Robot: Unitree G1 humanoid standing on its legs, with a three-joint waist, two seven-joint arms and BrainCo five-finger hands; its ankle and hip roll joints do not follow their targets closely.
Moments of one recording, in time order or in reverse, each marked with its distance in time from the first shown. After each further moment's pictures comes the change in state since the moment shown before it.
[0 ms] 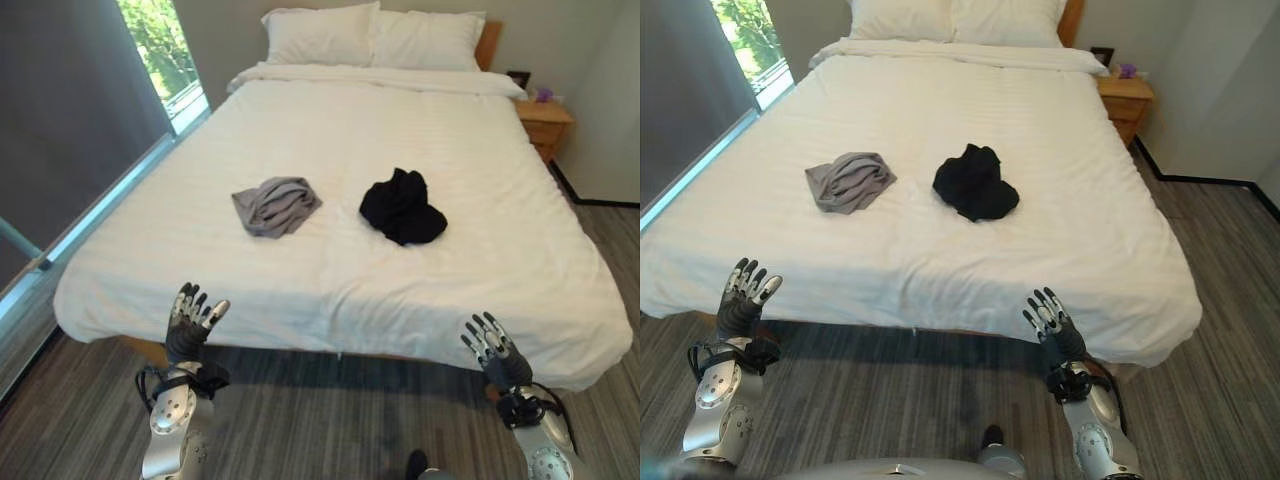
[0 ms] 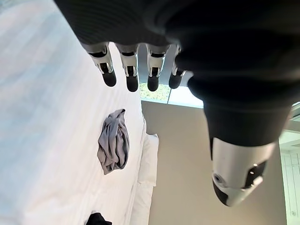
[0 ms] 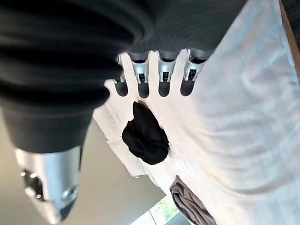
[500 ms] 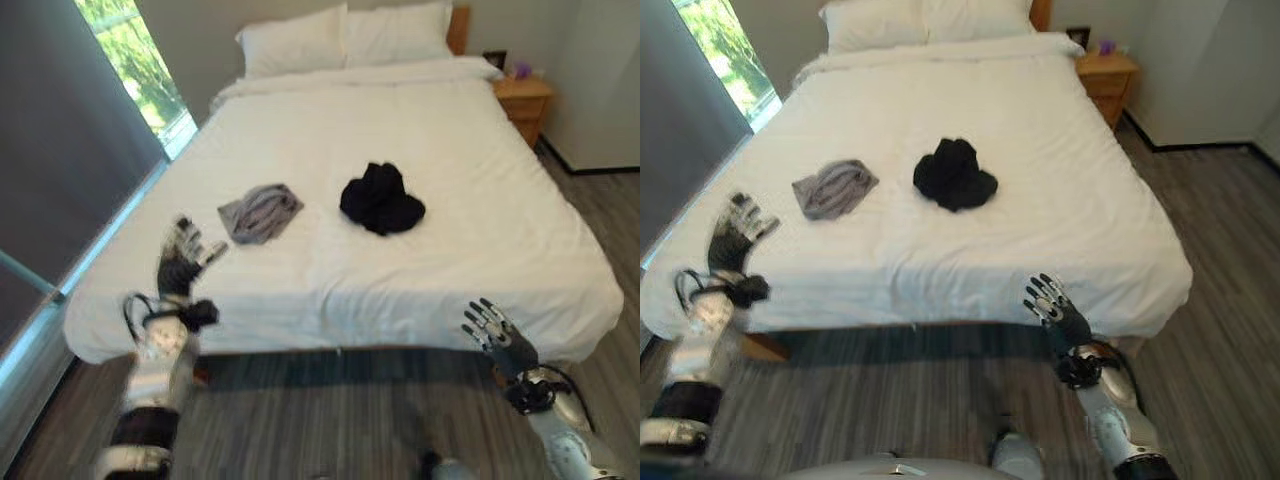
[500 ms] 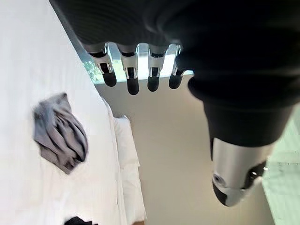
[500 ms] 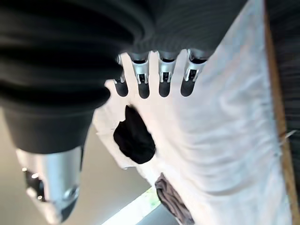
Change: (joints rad) left arm -0.357 0.305 -0.057 0.242 0.001 0.021 0.008; right arm -0.028 -0.122 0.049 0.021 0.008 0.047 0.044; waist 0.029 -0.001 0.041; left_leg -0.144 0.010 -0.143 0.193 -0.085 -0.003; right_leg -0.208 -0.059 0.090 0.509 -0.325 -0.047
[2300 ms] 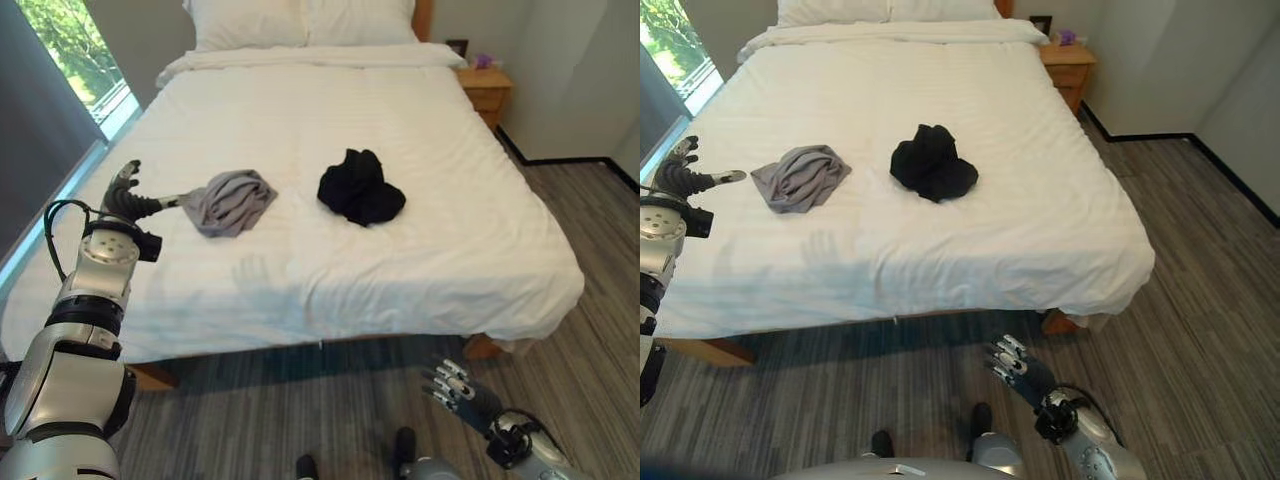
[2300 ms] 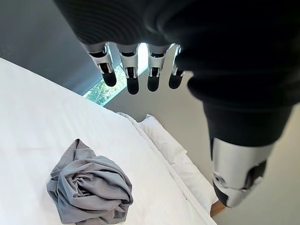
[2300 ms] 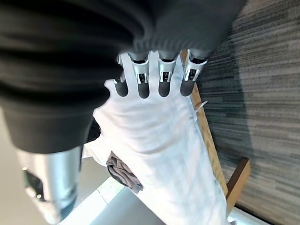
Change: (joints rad) left arm -0.600 0.228 -0.380 0.621 0.275 0.088 -0.014; right arm 0.085 -0.009 0.195 -0.030 -0.011 0.098 0.142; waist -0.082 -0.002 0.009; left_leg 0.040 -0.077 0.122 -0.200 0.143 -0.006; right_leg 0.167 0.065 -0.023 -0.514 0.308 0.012
